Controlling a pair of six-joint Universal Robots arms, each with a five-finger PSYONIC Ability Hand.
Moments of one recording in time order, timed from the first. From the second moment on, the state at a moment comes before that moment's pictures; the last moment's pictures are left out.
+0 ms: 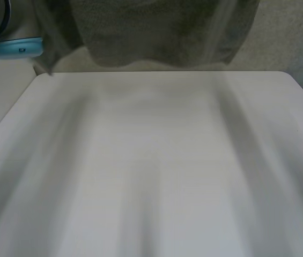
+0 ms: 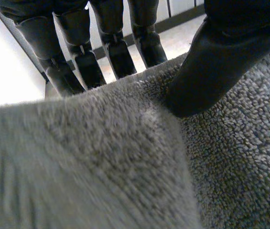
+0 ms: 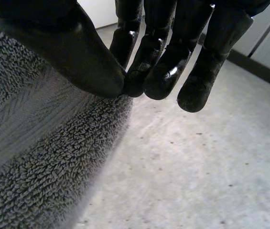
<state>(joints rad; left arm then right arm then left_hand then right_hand) 4.29 -2.03 -0.73 3.76 -1.72 3.32 1.85 -1.17 0.79 -0.54 1.32 2.94 1.36 1.36 1.38 1.36 1.19 1.35 1.35 1.34 1.34 1.17</state>
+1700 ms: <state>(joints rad) 4.50 -1.83 -2.03 3.73 -1.49 3.47 1.59 -1.44 1.94 -0.40 1.19 2.90 1.35 1.36 1.37 1.36 1.19 1.35 1.35 1.34 1.34 1.19</state>
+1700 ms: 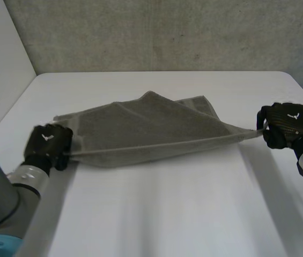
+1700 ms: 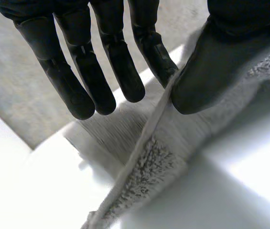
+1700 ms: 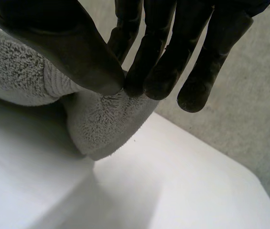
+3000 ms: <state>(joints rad) 4.51 -2.42 -1.12 3.49 -1.42 3.46 1.85 -0.63 0.69 0.17 1.45 2.51 1.36 1.36 1.38 1.36 1.19 1.35 1.35 1.34 1.34 1.19</state>
